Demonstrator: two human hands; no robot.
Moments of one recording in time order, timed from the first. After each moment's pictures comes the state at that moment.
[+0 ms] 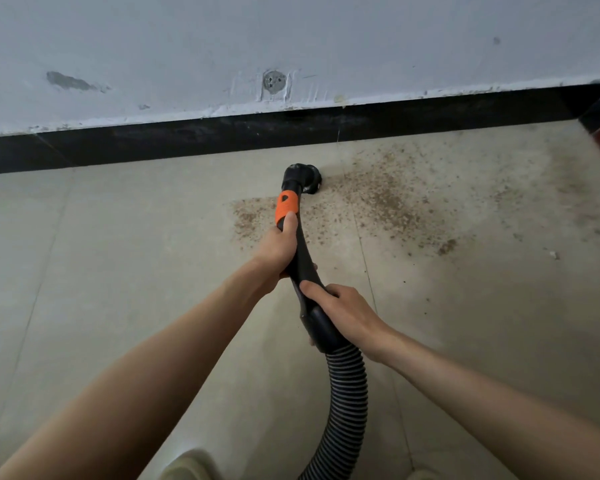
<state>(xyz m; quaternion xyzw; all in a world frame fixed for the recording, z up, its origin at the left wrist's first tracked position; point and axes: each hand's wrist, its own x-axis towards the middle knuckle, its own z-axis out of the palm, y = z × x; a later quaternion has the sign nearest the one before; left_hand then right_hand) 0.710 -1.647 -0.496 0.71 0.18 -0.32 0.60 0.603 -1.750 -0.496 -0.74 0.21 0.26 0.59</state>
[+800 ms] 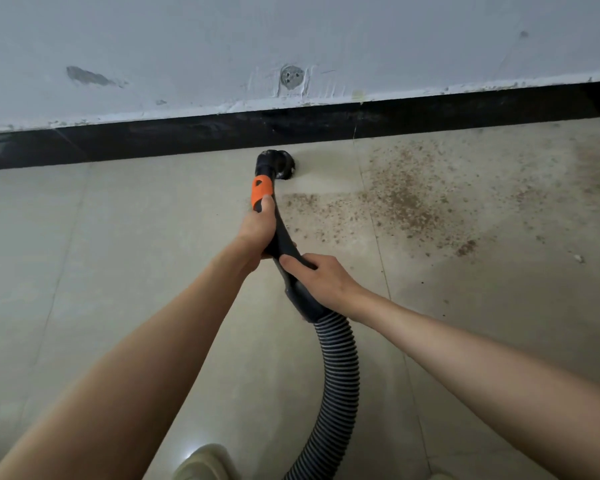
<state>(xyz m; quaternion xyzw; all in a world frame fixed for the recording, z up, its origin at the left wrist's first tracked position) 0.745 -1.608 -0.494 0.75 0.26 -0.24 0.56 0.655 -1.716 -0.504 -0.77 0.12 0.24 0.58</state>
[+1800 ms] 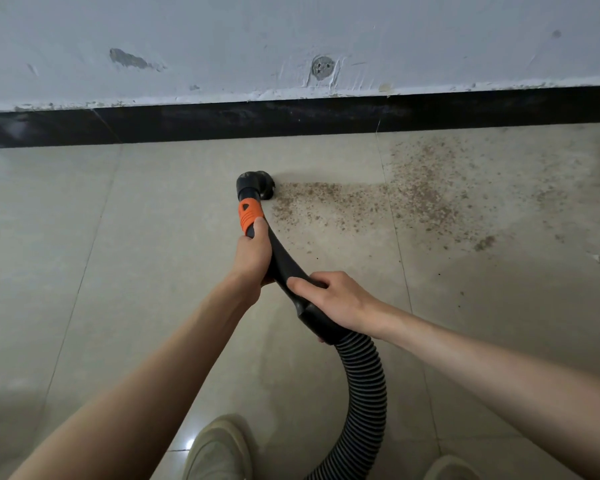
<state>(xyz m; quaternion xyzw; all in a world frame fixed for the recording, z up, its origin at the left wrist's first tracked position) 0.680 -1.560 -0.496 0.68 0.33 -0.21 0.62 0.609 -1.694 -0.474 -0.77 0.09 0.32 0.54</state>
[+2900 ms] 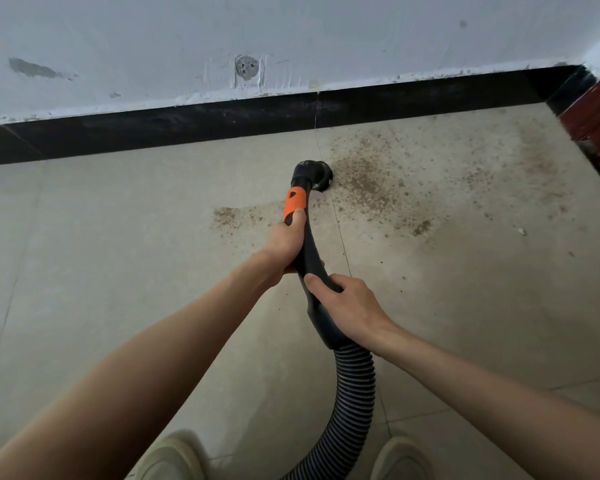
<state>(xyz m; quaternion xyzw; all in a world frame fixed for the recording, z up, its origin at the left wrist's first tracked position) 0.683 -1.683 -0.493 0.73 0.18 -0.35 0.56 0.571 -1.777 -0.500 -0.80 0.22 0.17 0.53</state>
